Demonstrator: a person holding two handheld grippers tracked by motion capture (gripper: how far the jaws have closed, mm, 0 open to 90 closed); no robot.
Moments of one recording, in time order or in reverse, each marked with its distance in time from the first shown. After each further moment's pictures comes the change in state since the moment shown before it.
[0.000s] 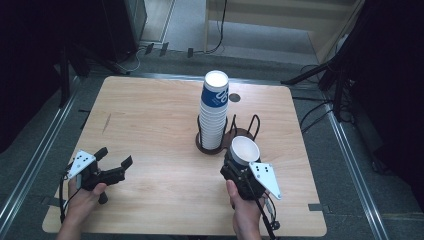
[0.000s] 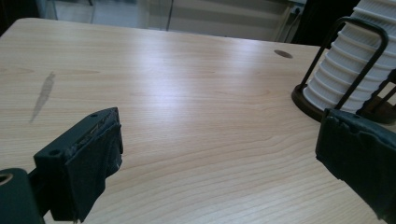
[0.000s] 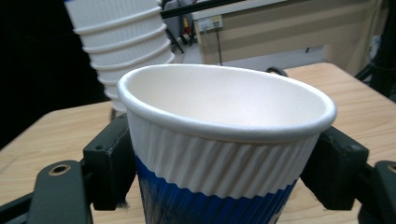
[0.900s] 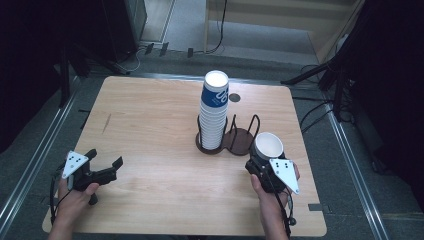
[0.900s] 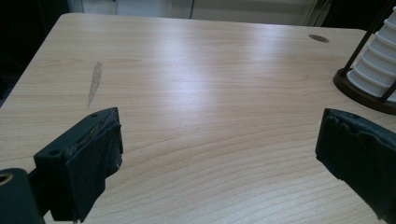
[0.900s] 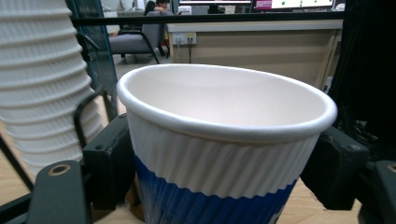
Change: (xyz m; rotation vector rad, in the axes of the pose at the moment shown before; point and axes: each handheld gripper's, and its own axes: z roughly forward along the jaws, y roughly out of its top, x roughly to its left) left arm 0.022 -0.006 -0.005 0.033 0.085 0.031; right arm -0.067 -0.005 0.026 -0.072 -0.082 -0.170
